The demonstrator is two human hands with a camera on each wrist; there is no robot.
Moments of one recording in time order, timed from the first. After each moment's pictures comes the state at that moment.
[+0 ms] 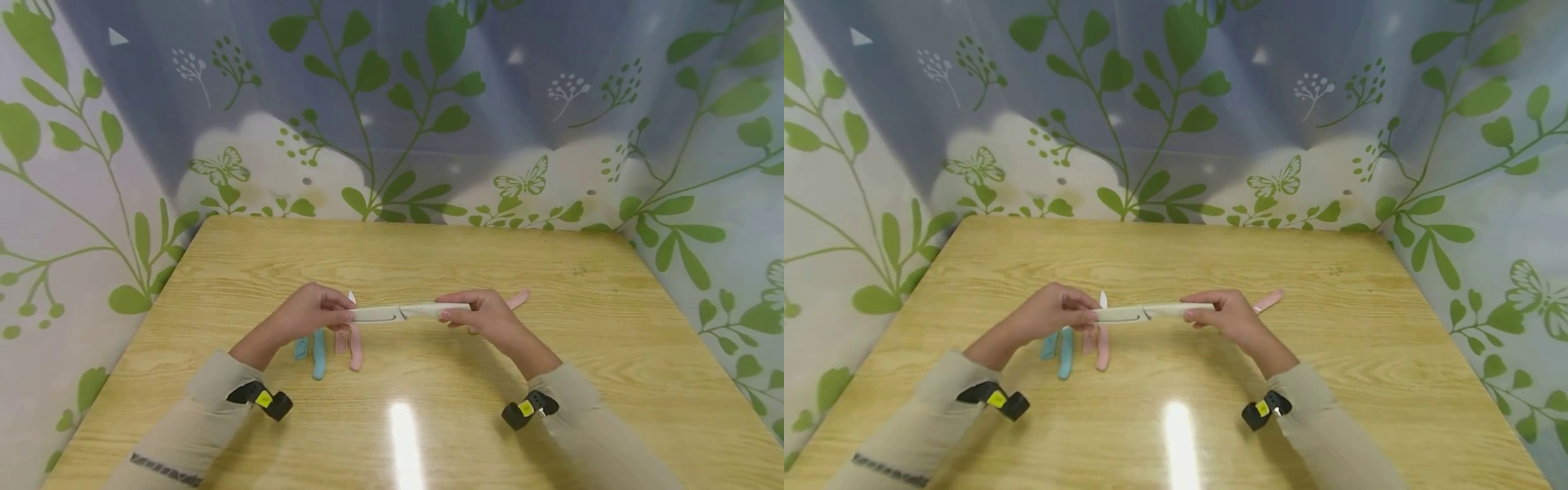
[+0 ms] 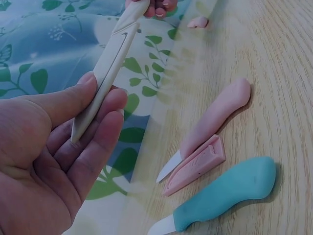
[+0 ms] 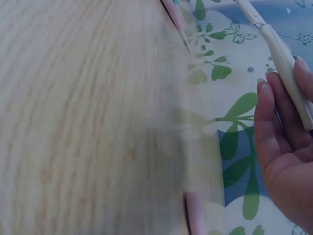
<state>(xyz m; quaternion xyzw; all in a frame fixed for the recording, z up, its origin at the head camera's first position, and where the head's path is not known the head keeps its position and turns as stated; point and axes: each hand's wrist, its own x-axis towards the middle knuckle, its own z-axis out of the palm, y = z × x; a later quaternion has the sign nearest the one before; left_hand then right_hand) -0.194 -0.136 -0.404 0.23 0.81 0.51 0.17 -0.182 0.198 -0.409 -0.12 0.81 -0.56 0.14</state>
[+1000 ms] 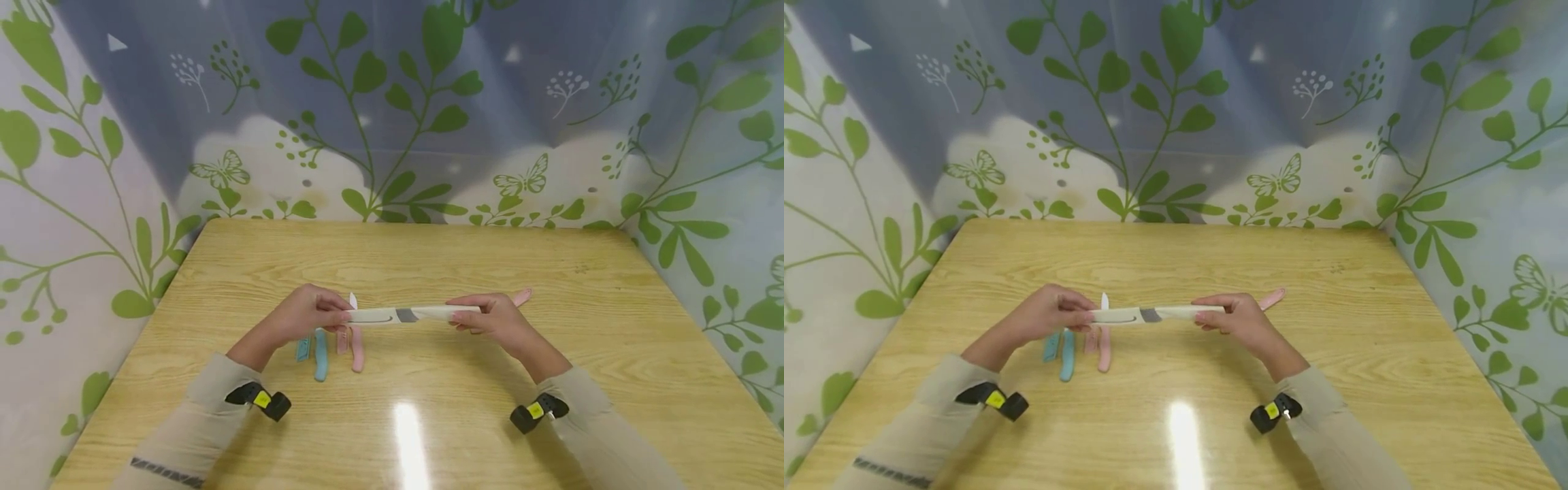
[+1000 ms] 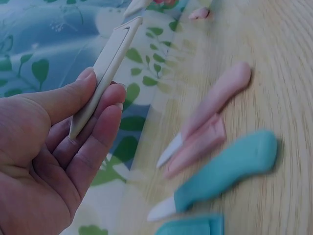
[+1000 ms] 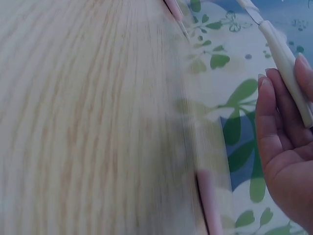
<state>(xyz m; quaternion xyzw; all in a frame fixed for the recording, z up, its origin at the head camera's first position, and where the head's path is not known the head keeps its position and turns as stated) -0.195 -0.145 -0.405 0.22 0.81 0.52 0.17 -0.182 0.214 -0.419 -0.12 0.78 -0.60 0.14</state>
